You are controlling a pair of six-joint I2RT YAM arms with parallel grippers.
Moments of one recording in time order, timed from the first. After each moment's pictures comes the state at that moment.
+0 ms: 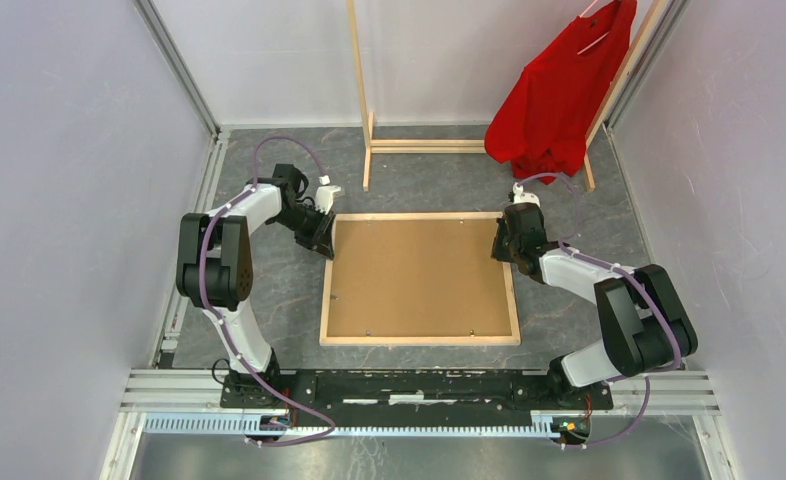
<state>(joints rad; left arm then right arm) -0.09 1.86 1.23 -0.81 0.58 0.49 0.31 1.47 0.64 0.05 0.15 0.40</state>
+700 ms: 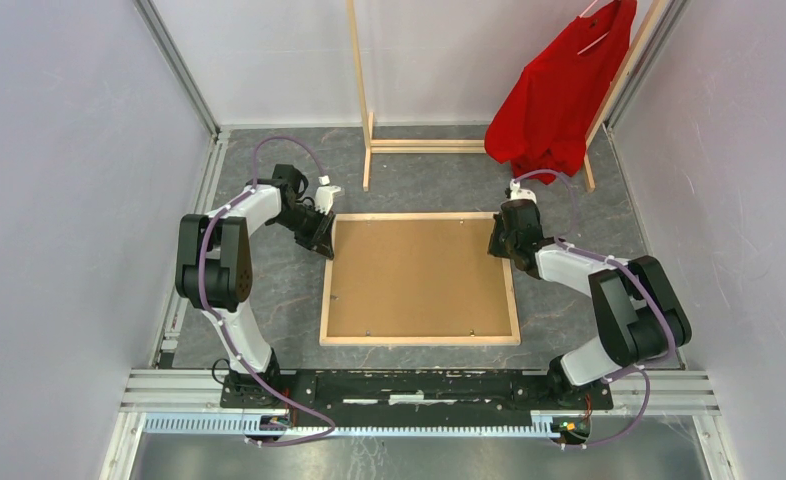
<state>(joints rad) -0.09 1.85 1.22 -0.80 0.58 0.49 0.32 1.52 0.67 0.07 0.14 0.40</state>
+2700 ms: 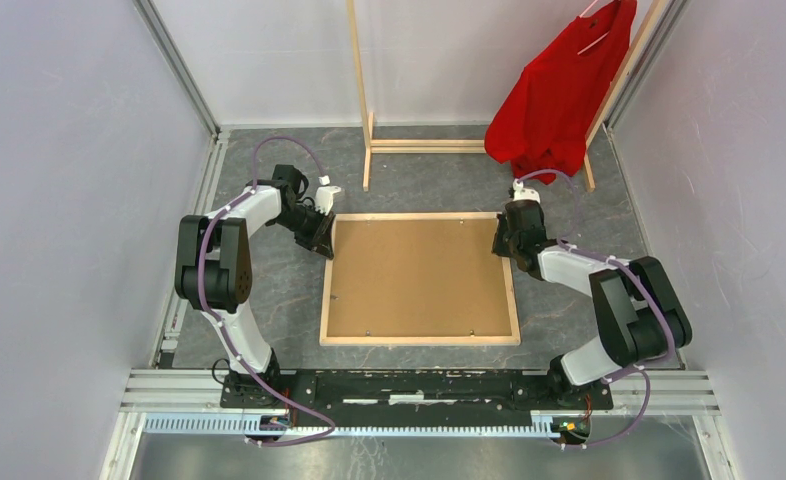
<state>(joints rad) -0.09 1.84 1.21 -0.78 0.57 0.49 0.29 1.53 0.66 0.11 0.16 0.36</state>
